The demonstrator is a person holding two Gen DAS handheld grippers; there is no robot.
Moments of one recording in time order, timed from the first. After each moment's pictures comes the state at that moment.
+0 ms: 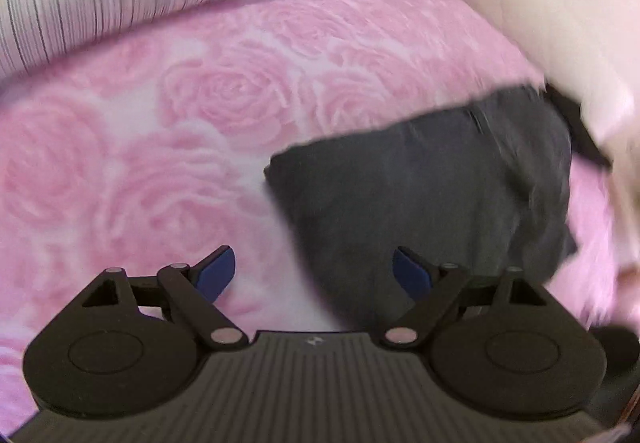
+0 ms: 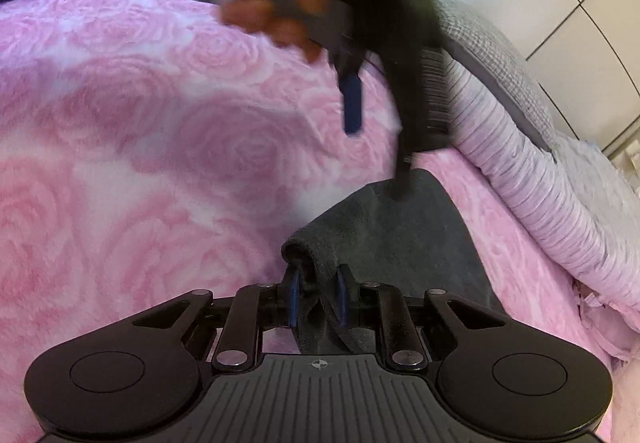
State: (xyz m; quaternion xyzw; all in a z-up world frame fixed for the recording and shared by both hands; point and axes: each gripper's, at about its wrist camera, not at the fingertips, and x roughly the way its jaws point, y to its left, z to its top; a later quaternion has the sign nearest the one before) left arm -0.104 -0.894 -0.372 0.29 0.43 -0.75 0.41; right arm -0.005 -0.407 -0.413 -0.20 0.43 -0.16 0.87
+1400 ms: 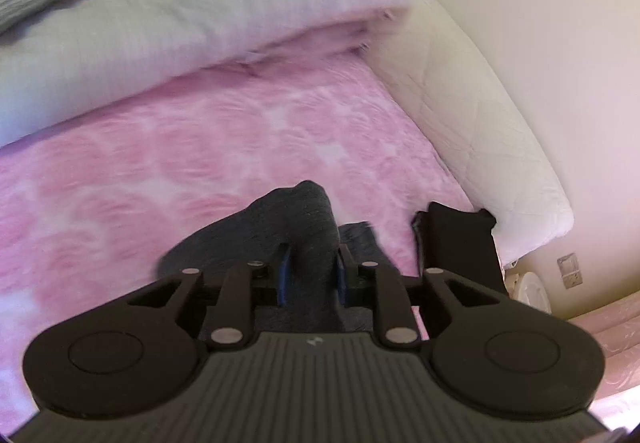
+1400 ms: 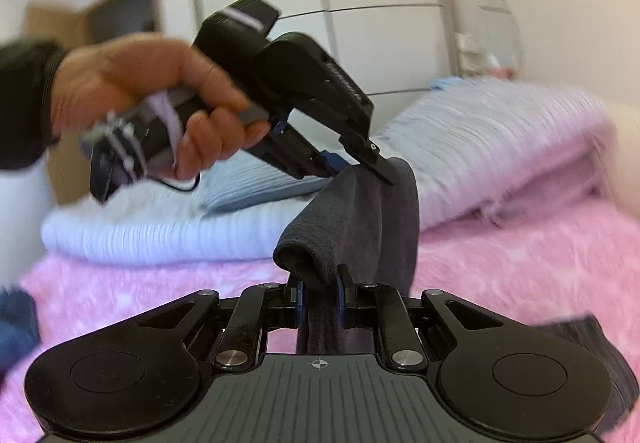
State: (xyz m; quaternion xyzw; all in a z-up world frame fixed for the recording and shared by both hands) left arm -0.389 -0.954 -0.153 0.24 0.48 -0.76 0.38; right arm -0.373 -0.594 -0.215 0.19 0.12 -0.30 0.93
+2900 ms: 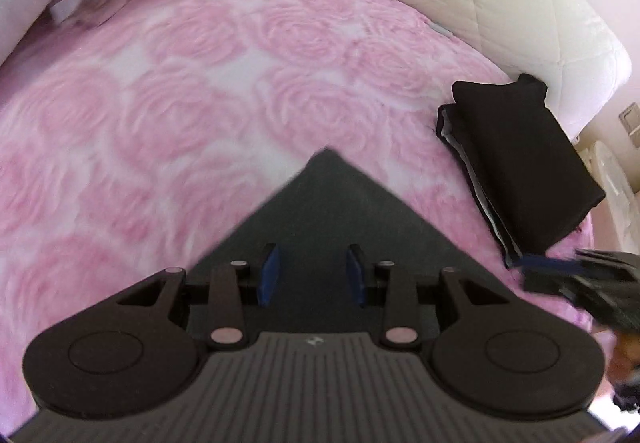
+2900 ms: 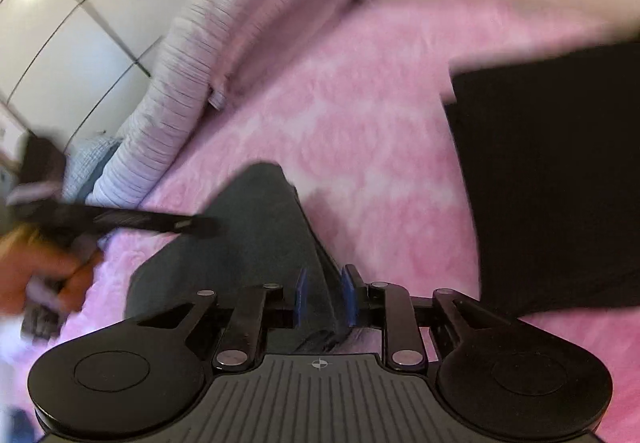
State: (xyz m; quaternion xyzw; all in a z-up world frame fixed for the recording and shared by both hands) left arm -0.586 -0.996 -0.332 0.41 0.33 -0.80 0.30; right arm -0.700 -0.752 -0.315 0.41 0.17 -0.44 0.78
